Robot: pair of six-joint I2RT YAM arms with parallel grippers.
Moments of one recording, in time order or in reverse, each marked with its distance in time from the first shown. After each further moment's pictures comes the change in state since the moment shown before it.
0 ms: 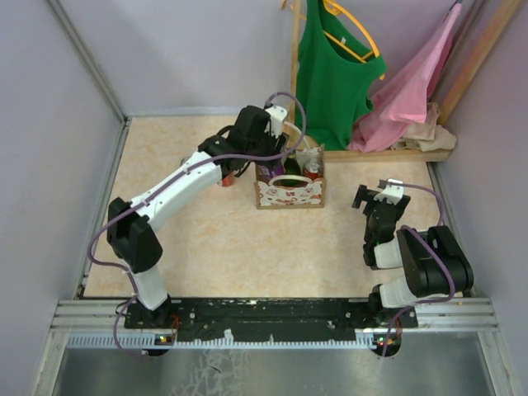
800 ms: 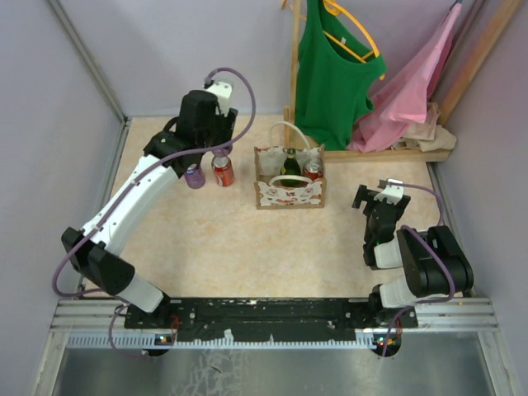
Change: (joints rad) left arm 0.133 -0.237 -0.021 -0.064 -0.239 0.064; right arm 0.000 0.000 0.000 0.000 0.000 0.000
